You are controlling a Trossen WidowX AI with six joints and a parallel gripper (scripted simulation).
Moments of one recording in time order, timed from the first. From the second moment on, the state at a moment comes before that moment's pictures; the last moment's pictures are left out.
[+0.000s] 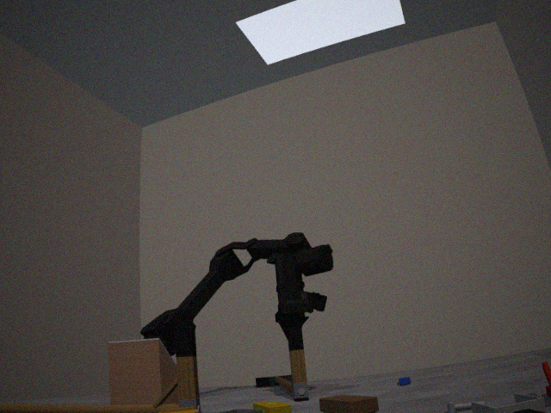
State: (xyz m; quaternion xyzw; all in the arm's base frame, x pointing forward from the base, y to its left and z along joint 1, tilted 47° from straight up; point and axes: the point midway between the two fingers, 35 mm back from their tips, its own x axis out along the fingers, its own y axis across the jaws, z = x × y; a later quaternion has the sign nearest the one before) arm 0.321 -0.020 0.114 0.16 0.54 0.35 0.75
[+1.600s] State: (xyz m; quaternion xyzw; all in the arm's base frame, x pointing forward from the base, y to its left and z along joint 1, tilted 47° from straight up) arm 0.335 -0.026 0.082 0.17 0.54 0.35 0.75
